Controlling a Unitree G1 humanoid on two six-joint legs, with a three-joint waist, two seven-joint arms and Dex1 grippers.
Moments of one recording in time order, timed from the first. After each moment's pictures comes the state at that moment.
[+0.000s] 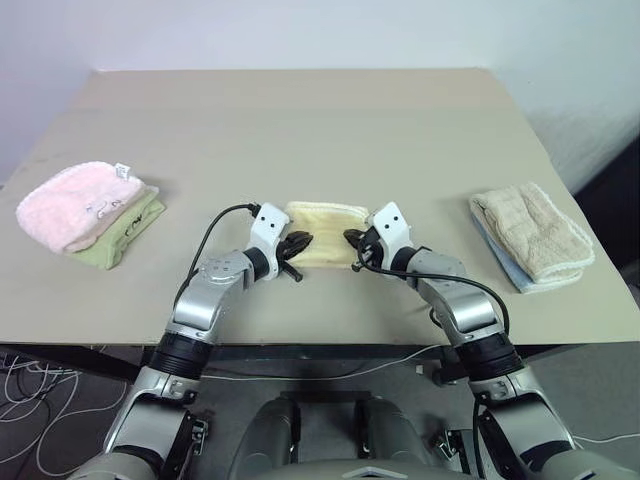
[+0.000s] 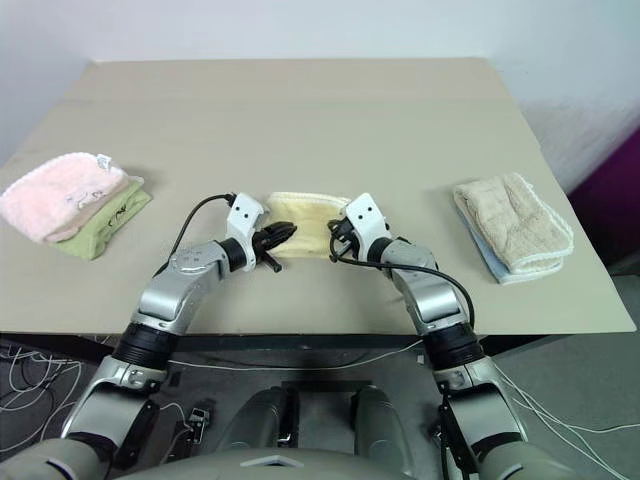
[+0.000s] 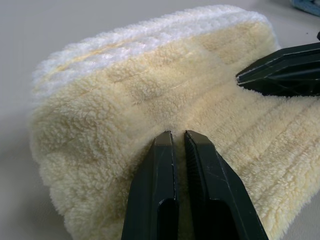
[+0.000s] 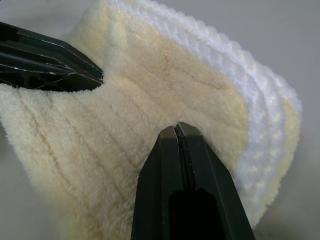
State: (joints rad) left arm -0.45 0.28 -0.13 0.14 -0.27 0.40 -0.52; right arm -0.46 -0.29 0.17 0.12 0.13 0.37 0.53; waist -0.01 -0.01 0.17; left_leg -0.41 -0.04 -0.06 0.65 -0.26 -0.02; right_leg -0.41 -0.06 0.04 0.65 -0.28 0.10
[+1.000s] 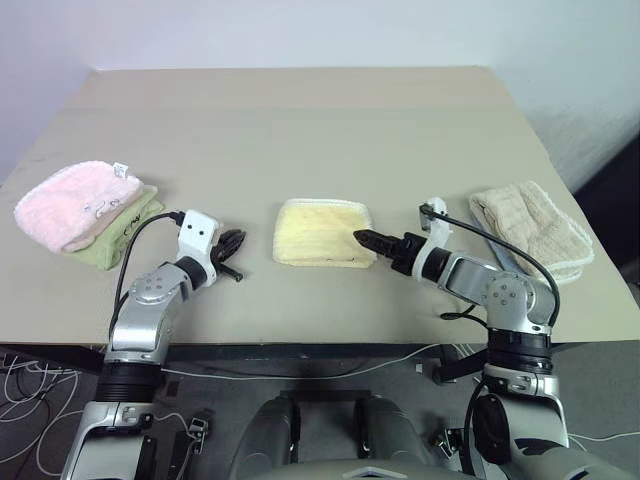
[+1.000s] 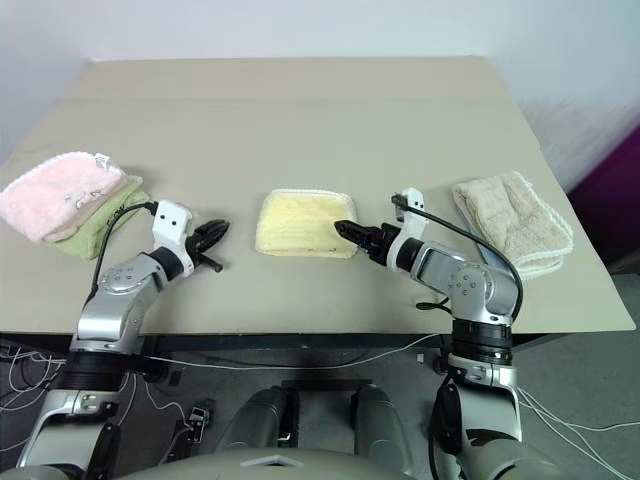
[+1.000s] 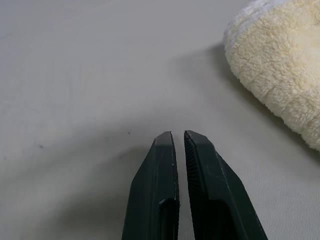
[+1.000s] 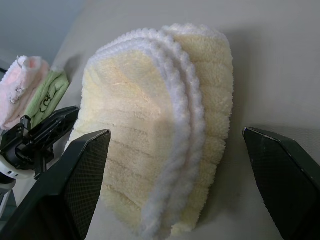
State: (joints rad) left arm -0.31 0.45 0.06 0.12 -0.23 0.27 -0.53; right arm -0.50 -0.22 -0.27 0.03 0.71 1.12 0.36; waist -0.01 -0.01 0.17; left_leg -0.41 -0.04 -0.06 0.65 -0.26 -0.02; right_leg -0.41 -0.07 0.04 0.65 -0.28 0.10
